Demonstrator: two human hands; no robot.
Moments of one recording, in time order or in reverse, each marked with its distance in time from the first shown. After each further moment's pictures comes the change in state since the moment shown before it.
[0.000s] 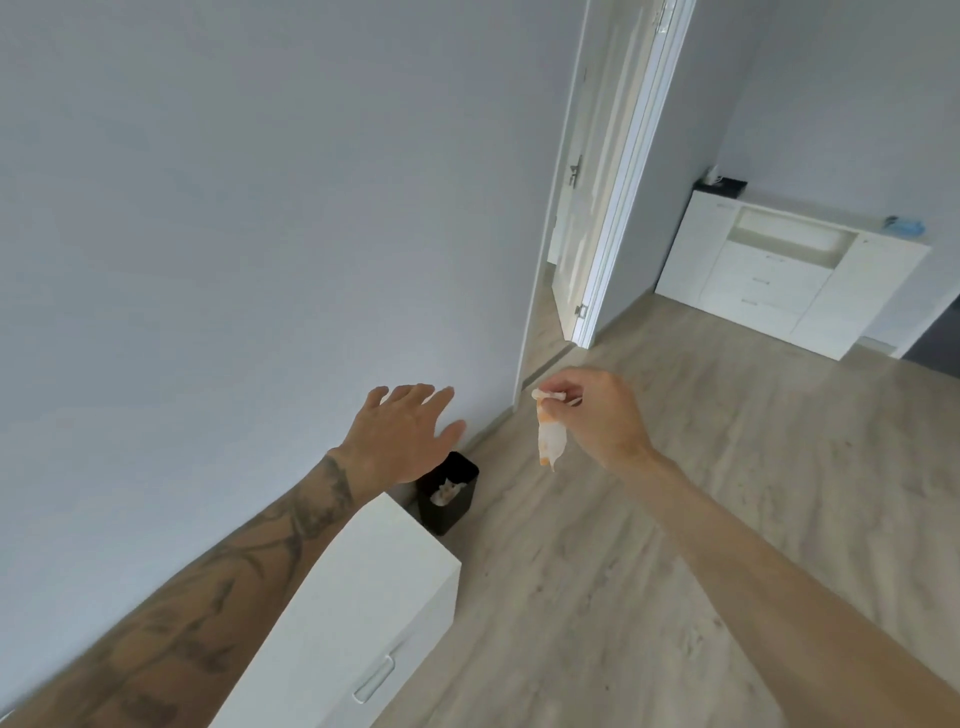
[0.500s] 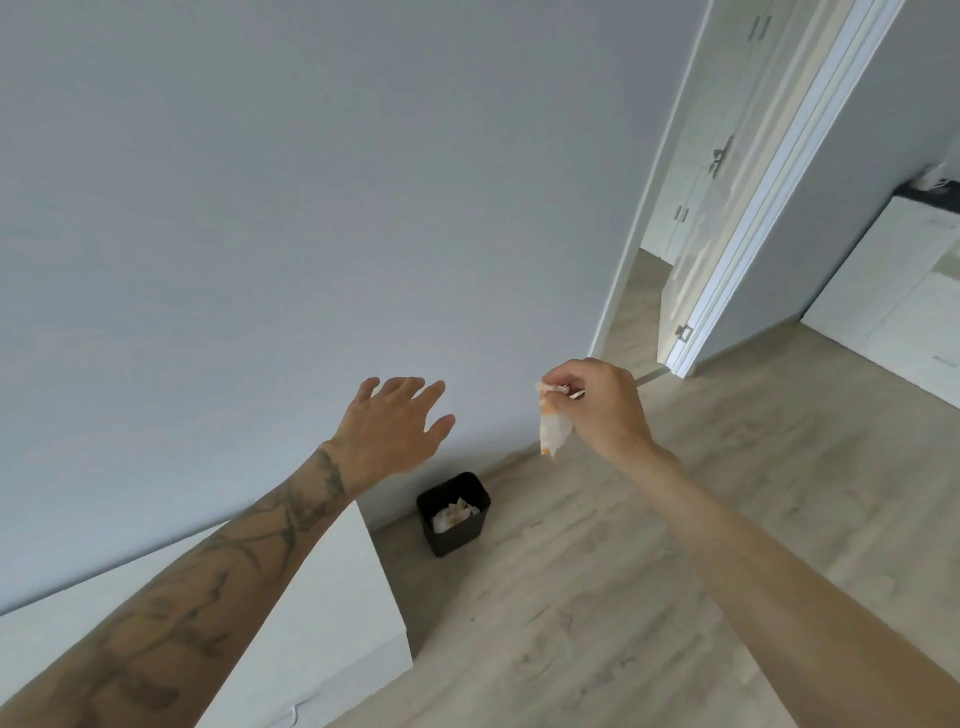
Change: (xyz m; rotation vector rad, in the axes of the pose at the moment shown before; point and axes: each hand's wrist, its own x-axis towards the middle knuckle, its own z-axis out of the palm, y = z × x) left_hand 0.267 0.070 0.053 0.072 -0.026 -0.327; right_hand 0.308 0.183 -0.023 0.059 -0.252 -0.172
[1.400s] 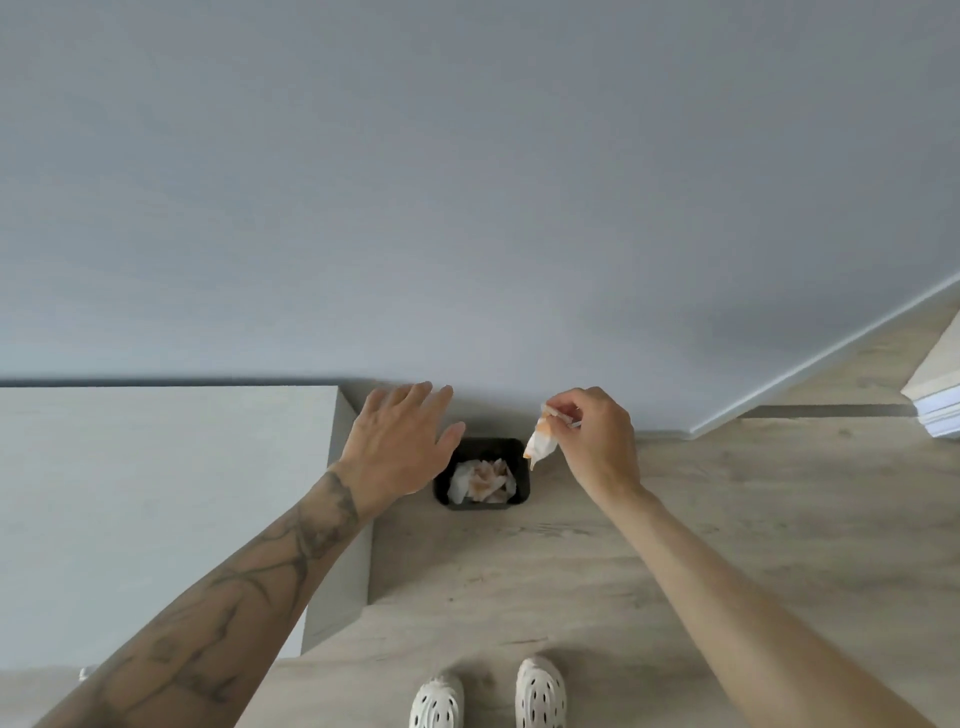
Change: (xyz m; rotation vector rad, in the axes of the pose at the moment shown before) left_hand 0.282 -0.033 0.319 -0.194 -0.205 -0.500; right_hand 0.283 0.324 0.303 -0.007 -0.483 0.009
